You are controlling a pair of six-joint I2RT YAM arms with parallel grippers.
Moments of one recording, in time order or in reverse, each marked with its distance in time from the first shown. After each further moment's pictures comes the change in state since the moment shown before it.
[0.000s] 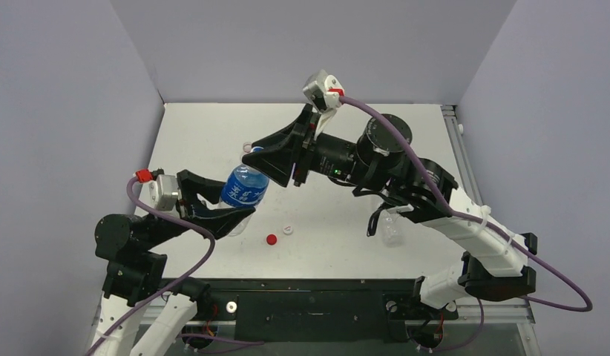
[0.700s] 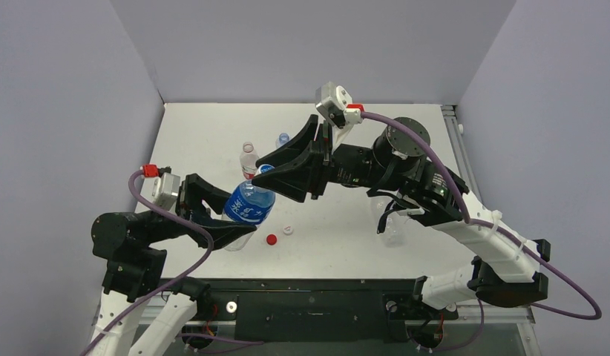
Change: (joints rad) left arm -0.001 0.040 0.033 0.093 0.232 -0.224; right arm -0.042 -0.094 -0.109 0.082 -0.322 -0.050
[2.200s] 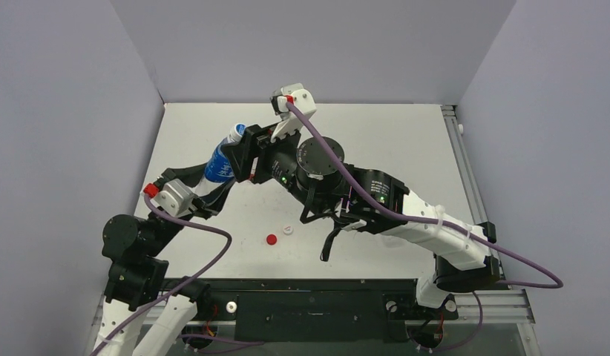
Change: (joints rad) left arm 0.000 -0.076 -0.072 -0.187 -0.595 0.677; right arm 0.217 0.289 0.286 -0.177 0.927 0.121
